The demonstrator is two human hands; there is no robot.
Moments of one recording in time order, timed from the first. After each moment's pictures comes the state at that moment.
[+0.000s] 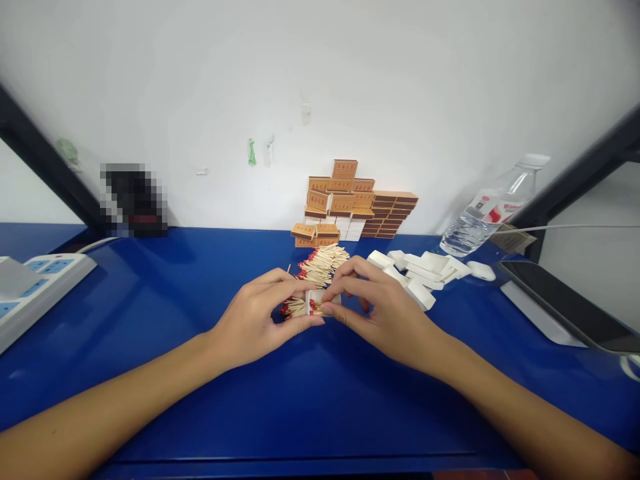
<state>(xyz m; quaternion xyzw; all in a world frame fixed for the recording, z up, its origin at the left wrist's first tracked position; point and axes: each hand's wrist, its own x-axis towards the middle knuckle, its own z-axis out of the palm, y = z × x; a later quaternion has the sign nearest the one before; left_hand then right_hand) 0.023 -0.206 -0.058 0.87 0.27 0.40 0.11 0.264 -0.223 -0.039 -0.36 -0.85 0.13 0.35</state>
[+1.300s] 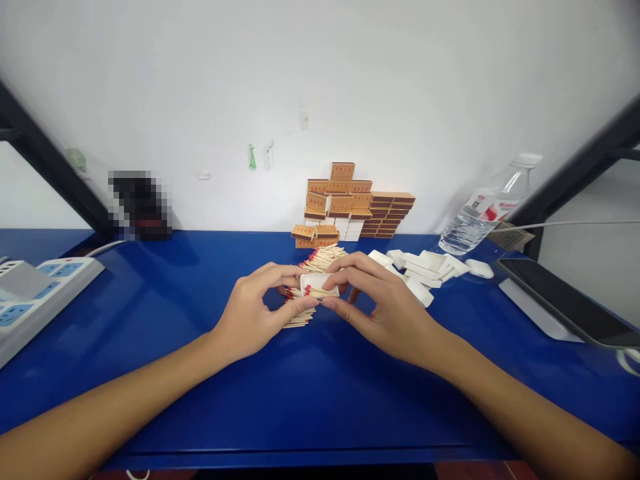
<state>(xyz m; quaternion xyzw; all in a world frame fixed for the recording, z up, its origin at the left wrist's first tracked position) 0.026 -0.207 -0.054 0.80 0.33 0.46 0.18 0.266 -0.226 -0.036 -0.35 -0.85 0.14 0.37</state>
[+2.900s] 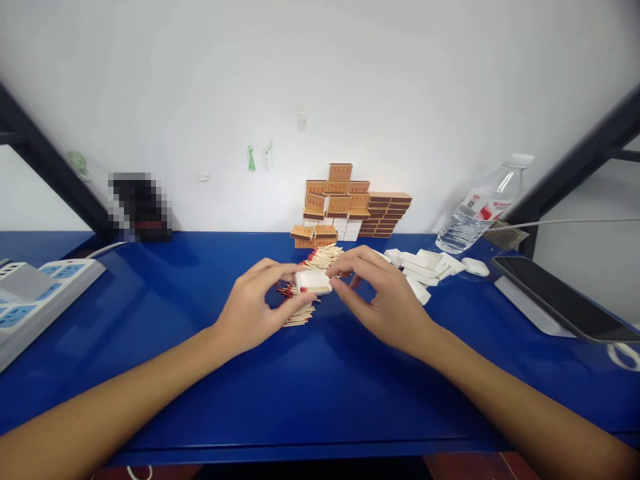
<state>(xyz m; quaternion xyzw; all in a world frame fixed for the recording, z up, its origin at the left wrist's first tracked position) 0.023 -0.201 -0.055 0.83 0.34 0.45 0.08 0.265 -0.219 -0.042 -0.36 -0.82 0.12 0.43</state>
